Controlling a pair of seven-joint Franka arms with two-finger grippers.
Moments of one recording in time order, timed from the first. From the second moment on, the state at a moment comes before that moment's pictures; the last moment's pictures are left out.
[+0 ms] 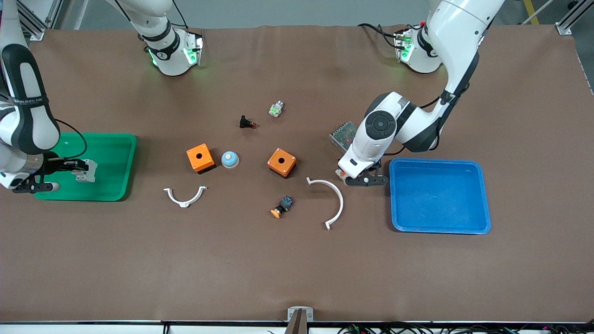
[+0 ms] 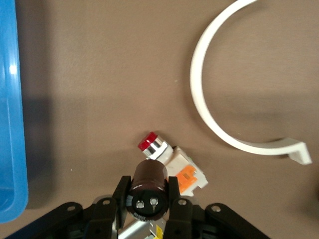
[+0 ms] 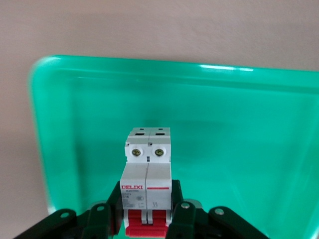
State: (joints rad) left arm -0.25 0.51 -0.34 -1.92 0.22 2.37 -0.74; right arm -0.36 0.38 -0.02 -1.91 -0.03 2.06 -0.43
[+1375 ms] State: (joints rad) left arm -0.42 0.61 -0.34 -1.90 0.22 2.49 -1.08; right arm 0.36 0.29 0.00 -1.82 0.18 1.88 0.36
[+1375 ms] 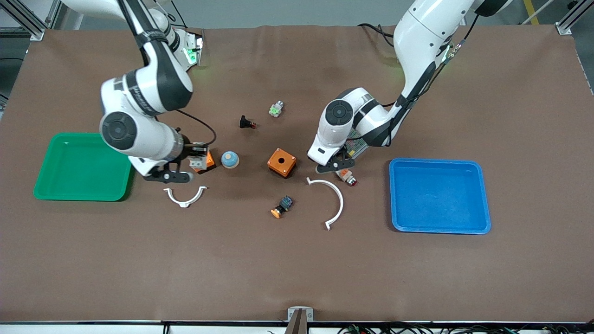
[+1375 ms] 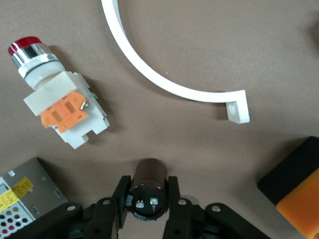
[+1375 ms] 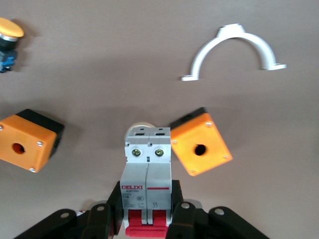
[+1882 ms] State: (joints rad) left arm -0.40 0.57 -0.33 -1.78 0.22 2.35 -1.10; right arm 0.45 0.46 0.00 -1.82 0.23 2.14 0.43
